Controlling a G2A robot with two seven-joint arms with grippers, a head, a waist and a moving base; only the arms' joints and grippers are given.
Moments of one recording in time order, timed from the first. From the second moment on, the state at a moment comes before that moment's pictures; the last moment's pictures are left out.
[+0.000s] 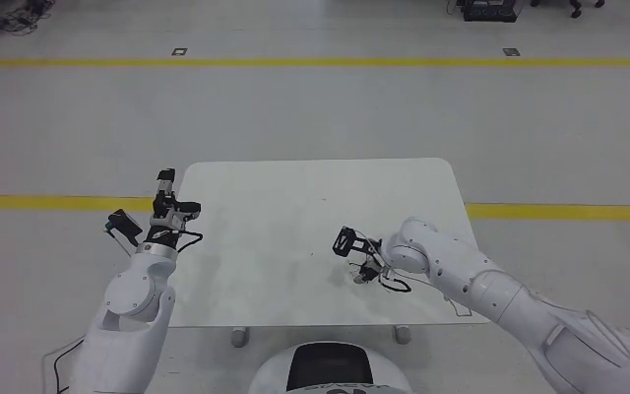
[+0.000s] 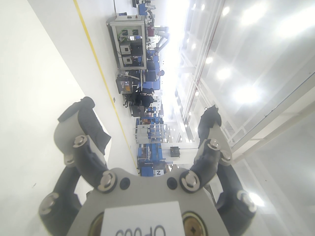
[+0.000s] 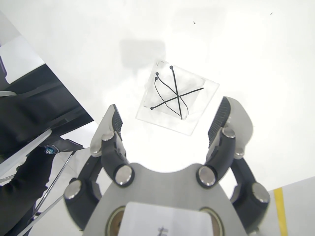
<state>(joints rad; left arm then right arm) 1.73 -1.15 -1.60 -1.80 -0.42 0.00 0.00 -0.87 -1.06 0.40 -1.32 -0.84 -0.34 0.92</state>
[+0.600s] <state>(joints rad) 1.73 -1.15 -1.60 -1.80 -0.42 0.00 0.00 -0.83 -1.07 0.34 -1.27 -0.83 -0.34 0.89</state>
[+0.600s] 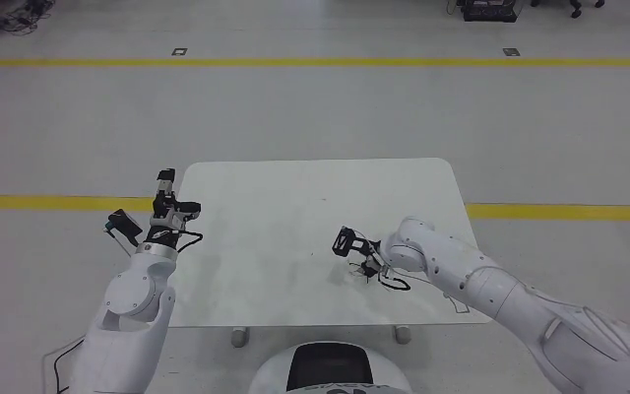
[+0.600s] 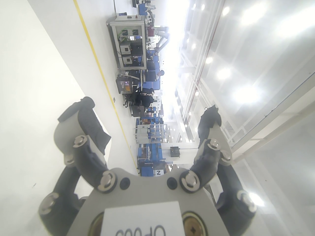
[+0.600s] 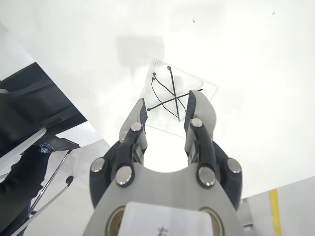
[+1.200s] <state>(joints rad) 1.73 -1.15 -1.60 -1.80 -0.42 0.00 0.00 -0.78 -1.12 0.25 -1.19 -0.80 -0.34 0.90</state>
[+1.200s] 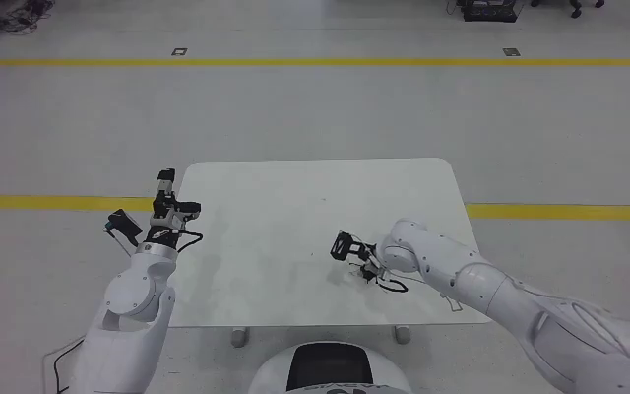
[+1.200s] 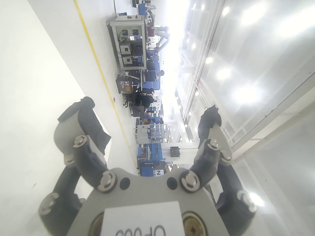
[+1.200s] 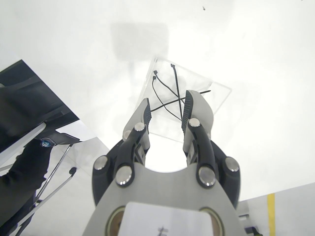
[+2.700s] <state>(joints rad) 1.73 -1.15 -1.60 -1.80 -0.42 0.00 0.00 -0.75 -1.23 0.17 -1.03 -0.83 -0.34 0.88</state>
